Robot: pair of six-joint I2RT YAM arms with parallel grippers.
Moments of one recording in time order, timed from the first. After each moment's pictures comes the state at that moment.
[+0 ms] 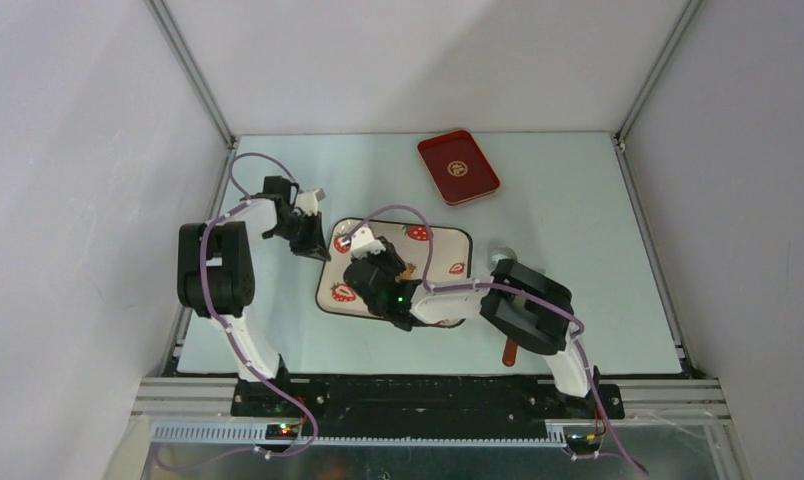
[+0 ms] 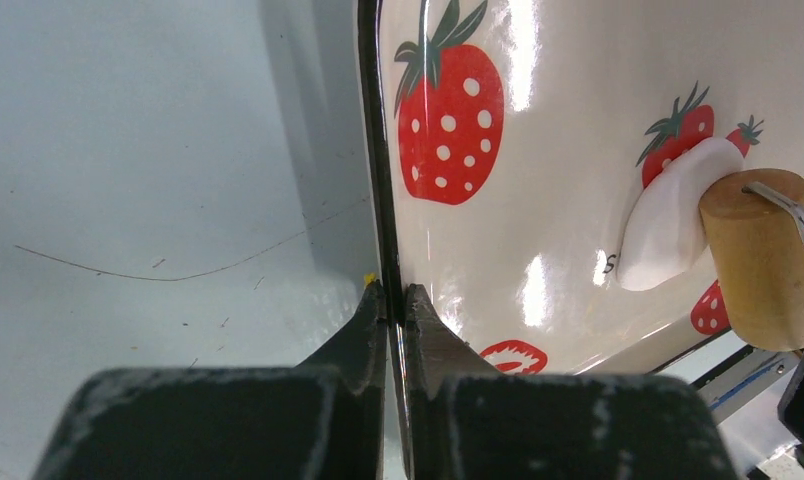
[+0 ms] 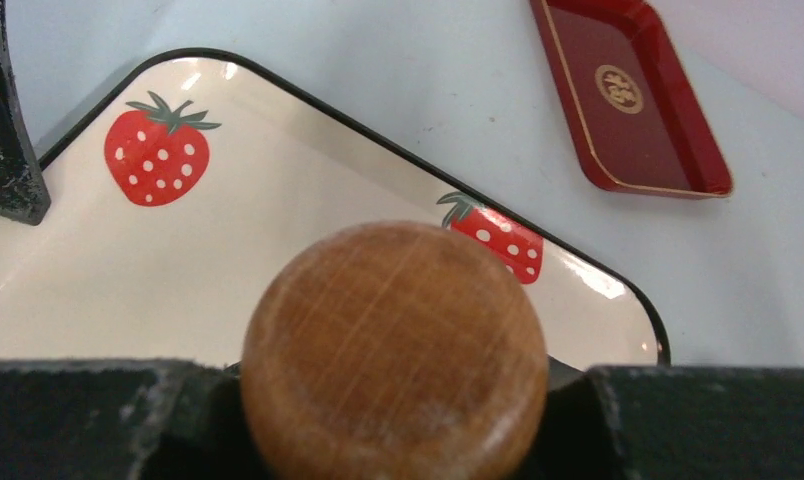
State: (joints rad) left arm 0.03 1.85 1.15 -0.61 0.50 0.08; right arm 1.17 2.04 1.26 0.33 0.97 0.03
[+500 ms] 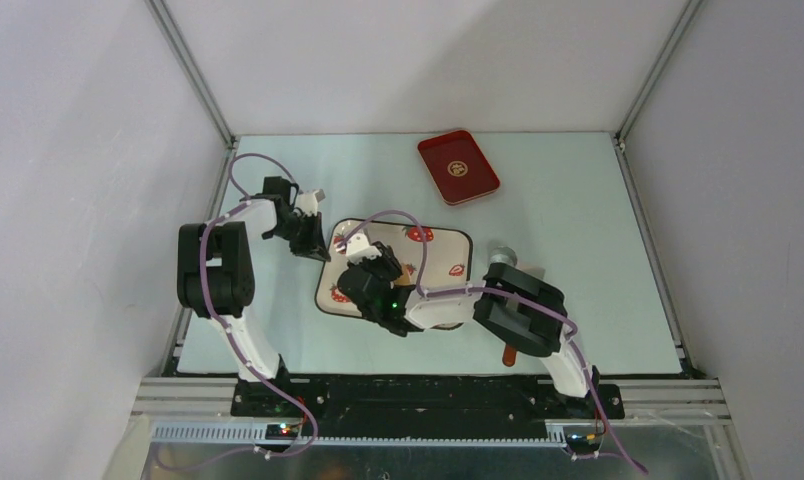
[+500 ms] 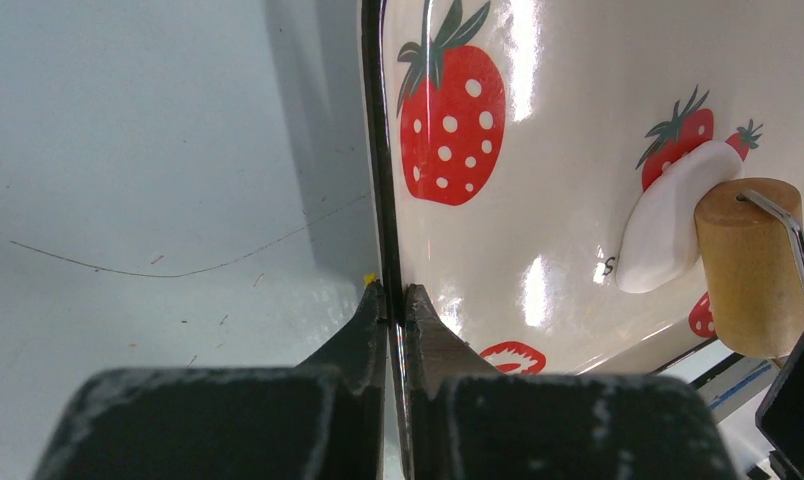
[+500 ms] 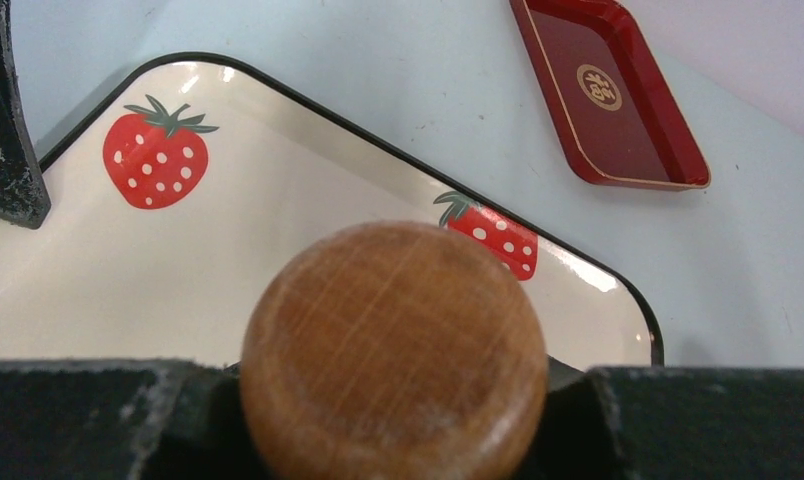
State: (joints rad) left arm 0.03 1.84 1.14 -0.61 0.50 0.09; right arm 1.22 2.09 1.29 0.35 1.07 0.02
